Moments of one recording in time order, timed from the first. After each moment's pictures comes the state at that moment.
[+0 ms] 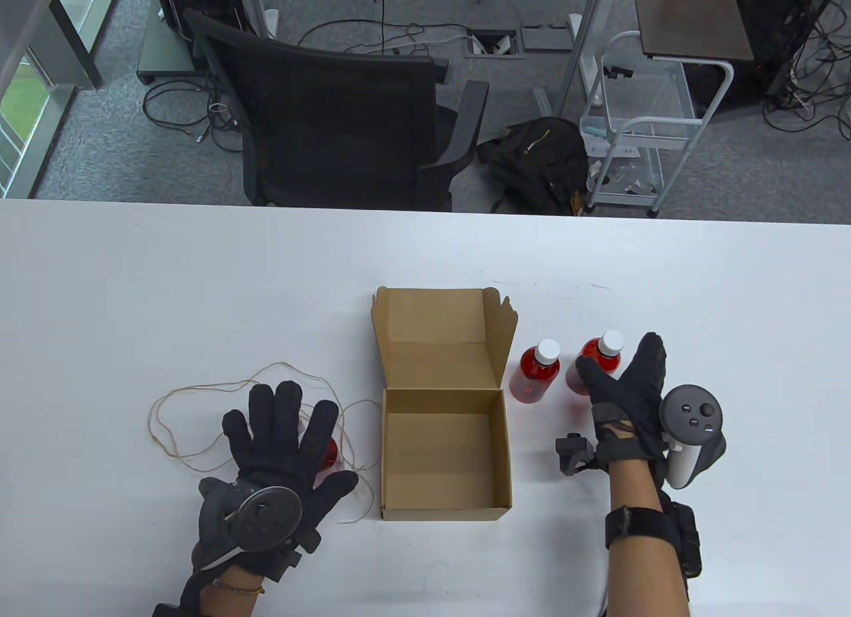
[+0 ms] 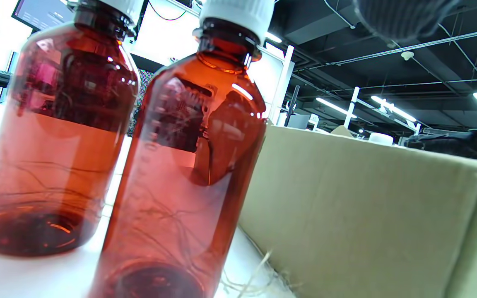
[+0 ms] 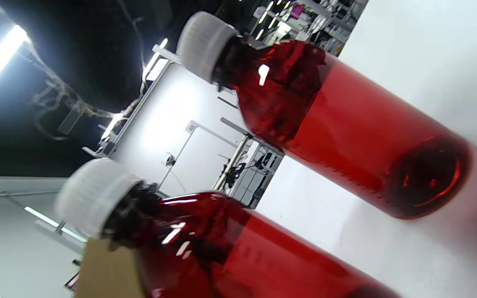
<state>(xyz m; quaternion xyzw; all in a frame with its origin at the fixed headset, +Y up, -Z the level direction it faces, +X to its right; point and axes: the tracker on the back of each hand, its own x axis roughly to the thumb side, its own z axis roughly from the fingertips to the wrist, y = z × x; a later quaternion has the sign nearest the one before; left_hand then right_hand) -0.195 -0.708 -0.137 0.09 -0.16 0.16 0.97 0.275 -0.745 -0.264 -0.16 -0.13 0.82 0.53</state>
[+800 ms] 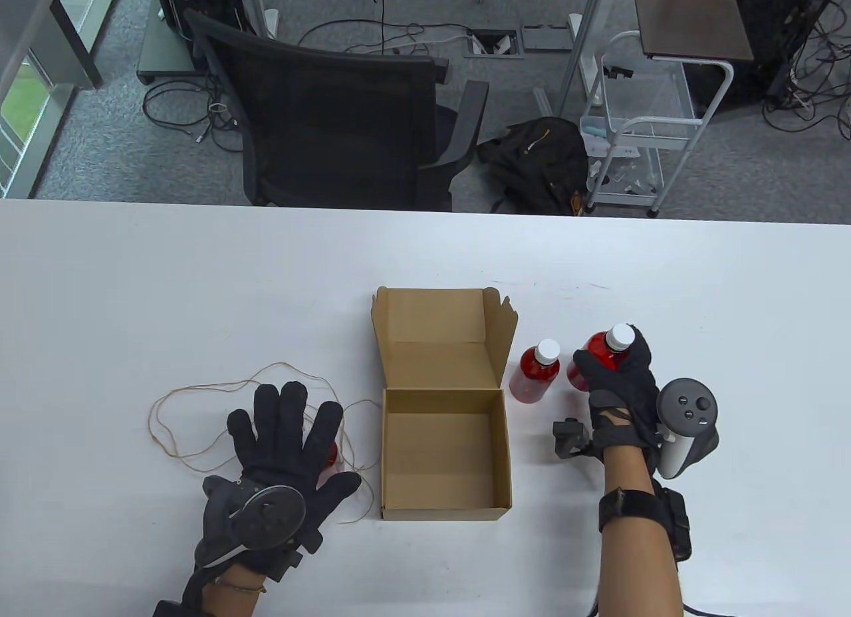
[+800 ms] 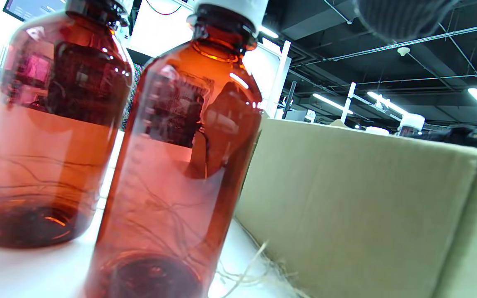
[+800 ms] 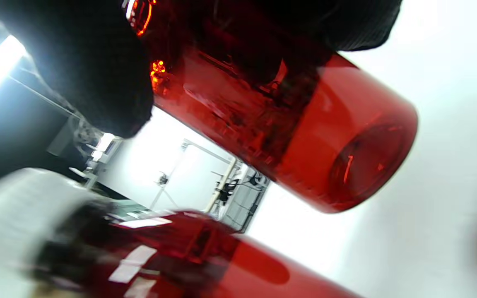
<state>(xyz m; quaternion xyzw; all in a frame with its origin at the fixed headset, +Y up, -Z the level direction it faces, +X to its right) -0.192 -0.710 -0.139 0.08 -0.17 0.16 0.97 0.275 -0.735 -0.269 -0.16 -0.16 0.81 0.55</state>
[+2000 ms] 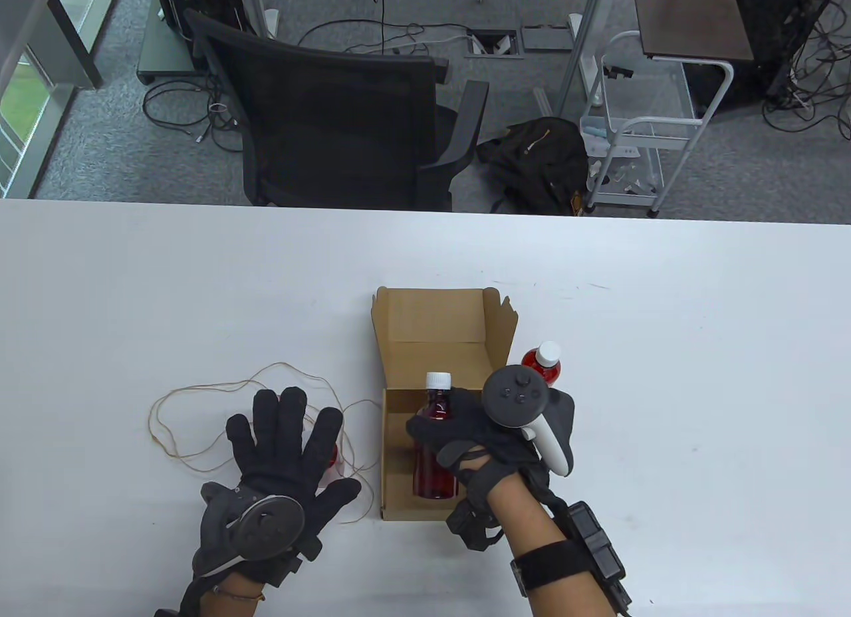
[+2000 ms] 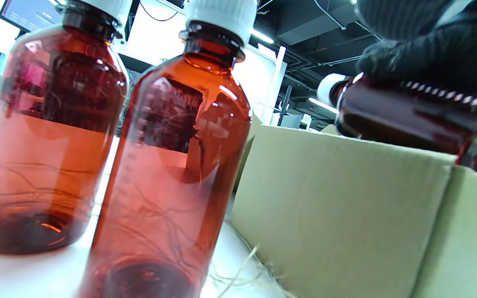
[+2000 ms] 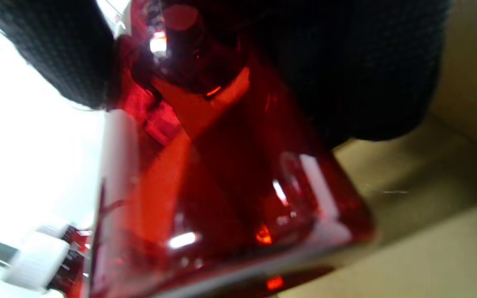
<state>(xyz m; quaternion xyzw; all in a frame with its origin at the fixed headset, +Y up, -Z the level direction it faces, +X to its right) -0.191 -0.707 -0.131 0.09 -0.18 0.16 0.97 0.081 -0.690 -0.231 0.02 0.21 0.91 0.37</state>
